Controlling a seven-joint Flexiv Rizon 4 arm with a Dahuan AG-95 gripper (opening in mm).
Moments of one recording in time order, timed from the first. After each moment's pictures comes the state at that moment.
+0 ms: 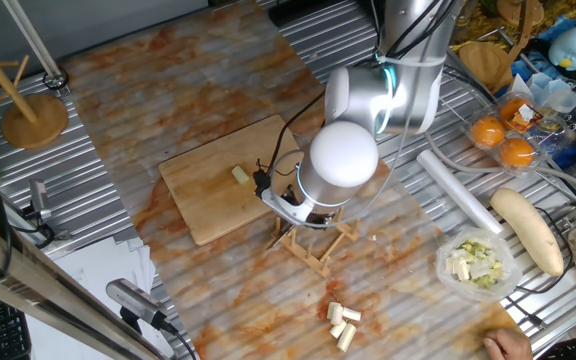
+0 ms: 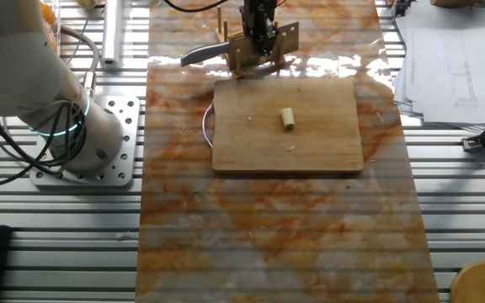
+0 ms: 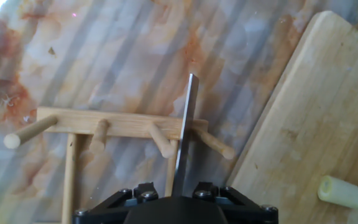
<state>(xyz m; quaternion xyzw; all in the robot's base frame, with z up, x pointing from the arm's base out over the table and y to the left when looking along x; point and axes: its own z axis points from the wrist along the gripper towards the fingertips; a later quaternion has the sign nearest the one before) 0.391 0.215 0.035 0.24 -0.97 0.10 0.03</state>
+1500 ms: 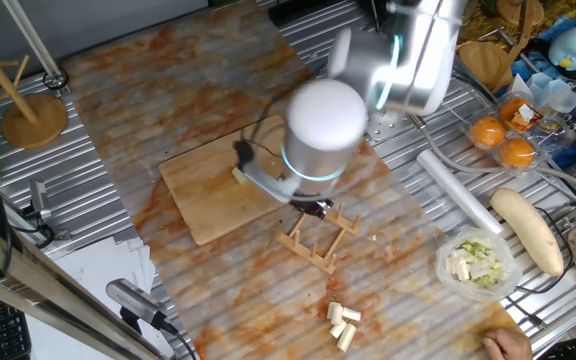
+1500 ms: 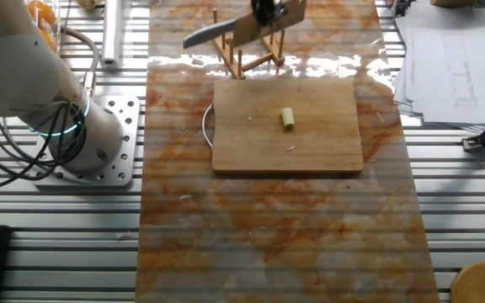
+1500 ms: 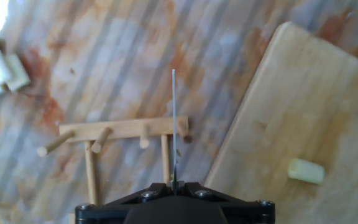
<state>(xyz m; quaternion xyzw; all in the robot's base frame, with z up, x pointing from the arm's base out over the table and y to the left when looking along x) 0.411 0.218 0.133 0.22 -0.97 0.06 0.04</state>
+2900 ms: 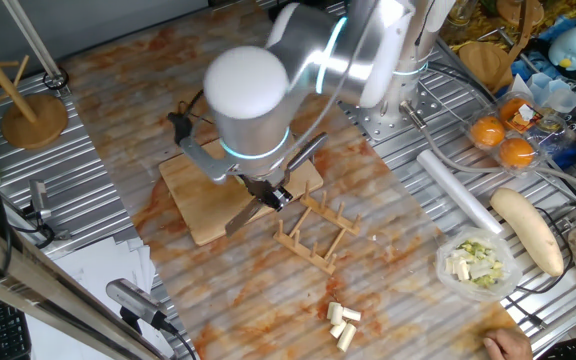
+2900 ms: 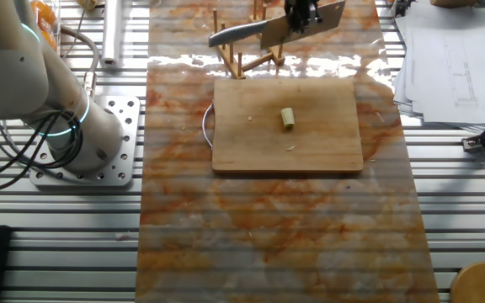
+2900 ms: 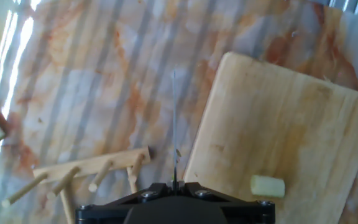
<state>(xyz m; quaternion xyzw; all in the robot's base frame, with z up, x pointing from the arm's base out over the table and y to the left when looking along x) 0.464 0.187 0.146 0.14 -0.99 0.03 0.06</state>
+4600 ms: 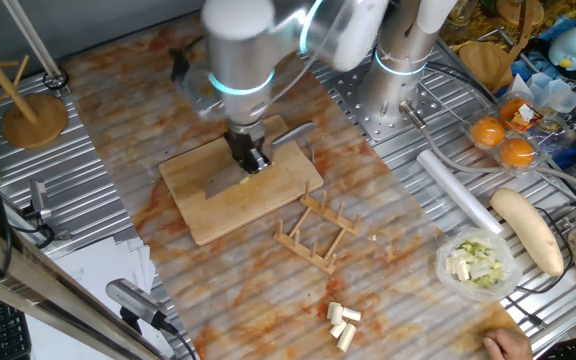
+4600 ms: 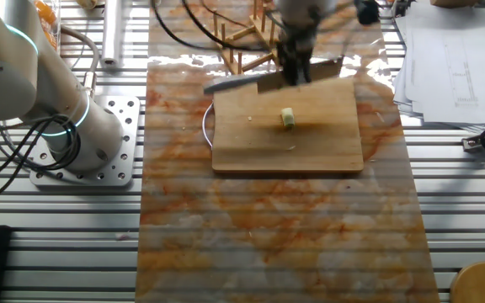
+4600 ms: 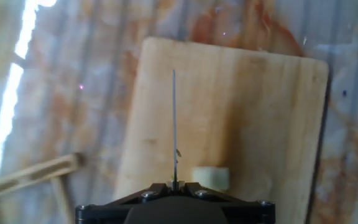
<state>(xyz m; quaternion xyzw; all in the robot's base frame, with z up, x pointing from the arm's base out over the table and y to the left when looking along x) 0.463 0.079 0.092 0.10 -1.00 0.00 0.00</state>
